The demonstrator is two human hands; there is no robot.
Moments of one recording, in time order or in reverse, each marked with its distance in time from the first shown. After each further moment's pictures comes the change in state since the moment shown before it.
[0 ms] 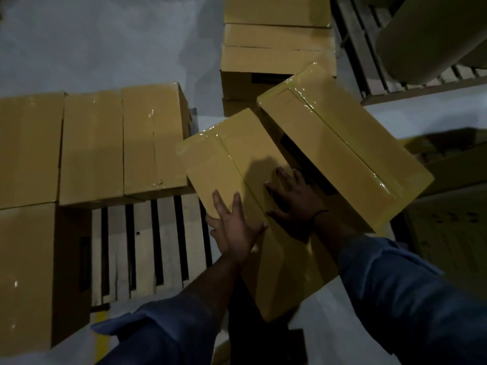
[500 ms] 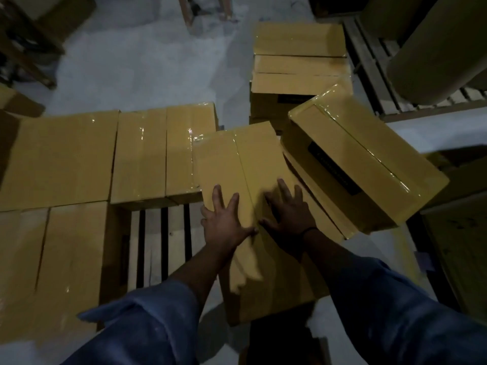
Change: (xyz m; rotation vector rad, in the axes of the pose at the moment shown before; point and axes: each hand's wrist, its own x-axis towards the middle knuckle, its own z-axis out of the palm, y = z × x) left_hand -0.032 -0.114 -0.112 0.120 -0.008 0.152; right_hand -0.044 -0.169 -0.019 0.115 0.100 0.098
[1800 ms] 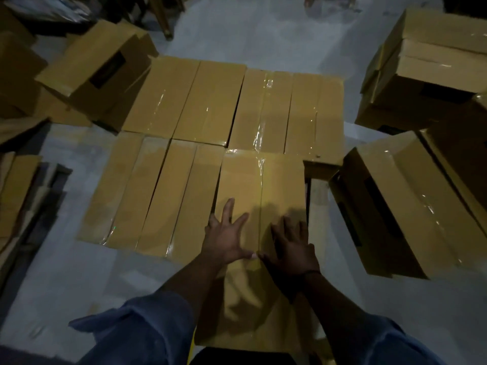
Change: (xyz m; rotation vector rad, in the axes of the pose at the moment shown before) left_hand -0.145 -0.494 0.015 0.050 -0.098 -0.032; right_hand -0.063 -0.428 0.262 0.072 -0.210 -0.084
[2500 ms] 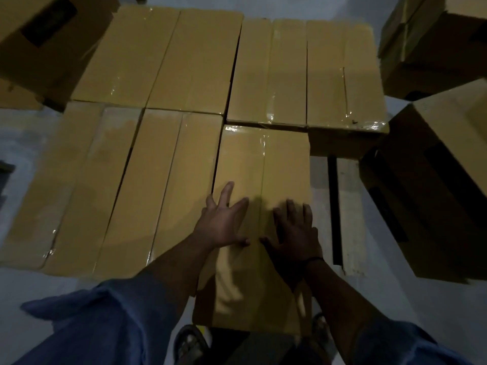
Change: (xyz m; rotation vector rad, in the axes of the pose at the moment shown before) left_hand 0.185 -0.138 0.142 0.001 -0.021 0.142; right_hand 0.192 0.027 0.183 -0.077 0.154 0.069
